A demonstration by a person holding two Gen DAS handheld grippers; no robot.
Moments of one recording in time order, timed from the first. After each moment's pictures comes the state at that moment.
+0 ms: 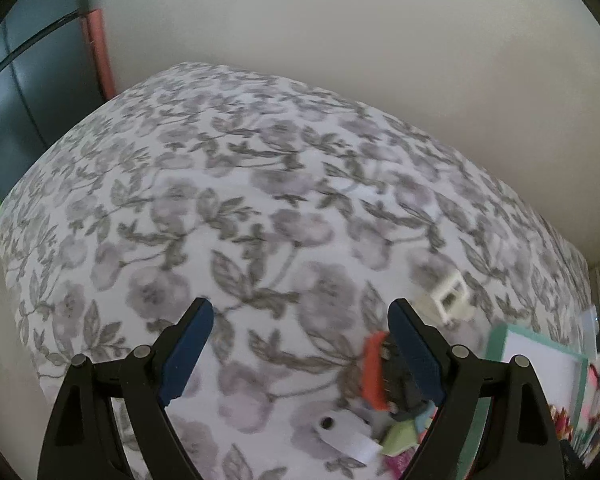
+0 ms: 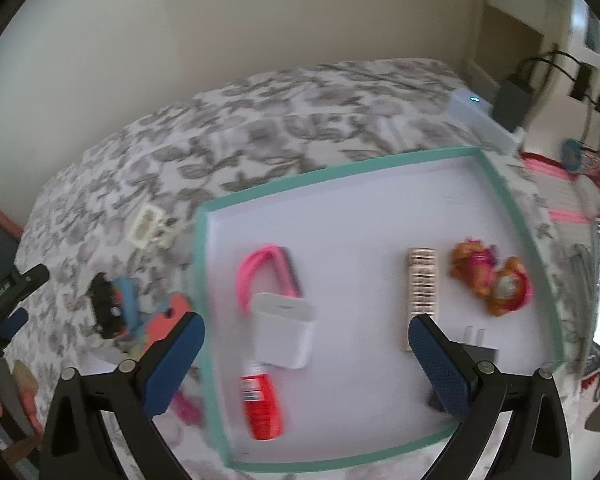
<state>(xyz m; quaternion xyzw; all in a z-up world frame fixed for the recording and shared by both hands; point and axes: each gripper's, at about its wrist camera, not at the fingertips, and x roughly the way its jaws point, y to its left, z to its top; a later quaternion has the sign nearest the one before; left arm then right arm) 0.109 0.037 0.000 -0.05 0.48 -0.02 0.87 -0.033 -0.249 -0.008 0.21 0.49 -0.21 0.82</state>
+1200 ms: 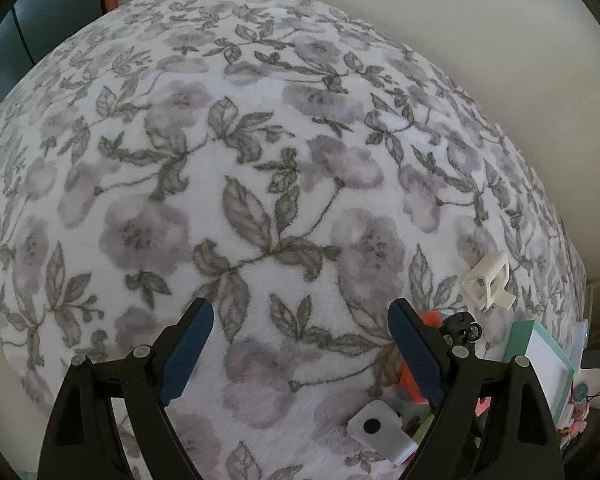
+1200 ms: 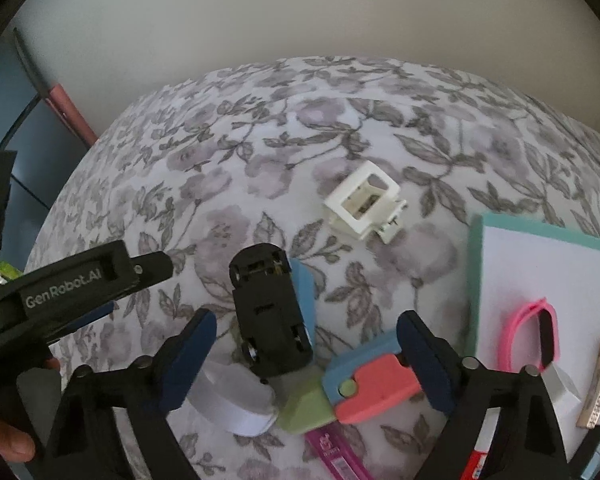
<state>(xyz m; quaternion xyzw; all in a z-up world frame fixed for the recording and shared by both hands) 0.135 0.068 -0.058 -0.12 0.59 -0.02 0.80 0.078 -0.117 -0.048 0.11 0.51 -0.03 0.86</state>
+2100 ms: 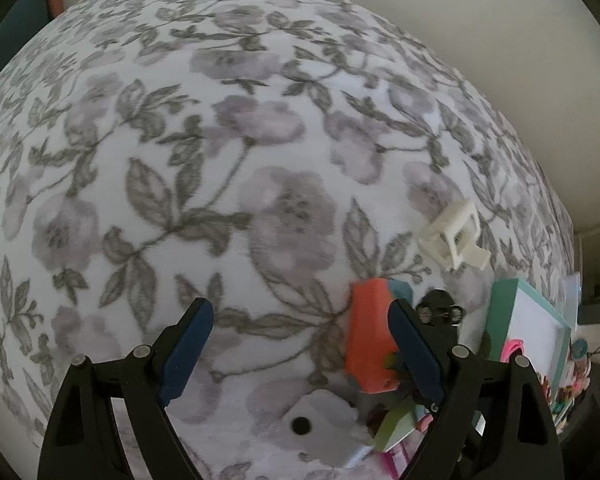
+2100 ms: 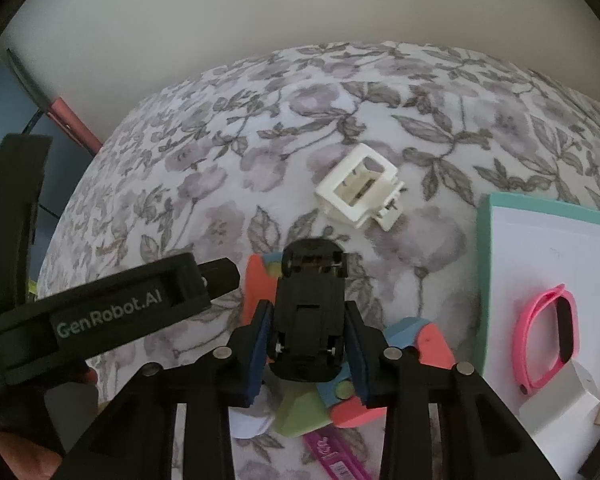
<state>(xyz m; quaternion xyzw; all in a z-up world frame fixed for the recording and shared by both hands) 0.140 0.016 -0.072 -0.08 0.62 -0.10 0.77 0.076 -0.134 -0.060 0.16 0.51 -0.02 0.84</state>
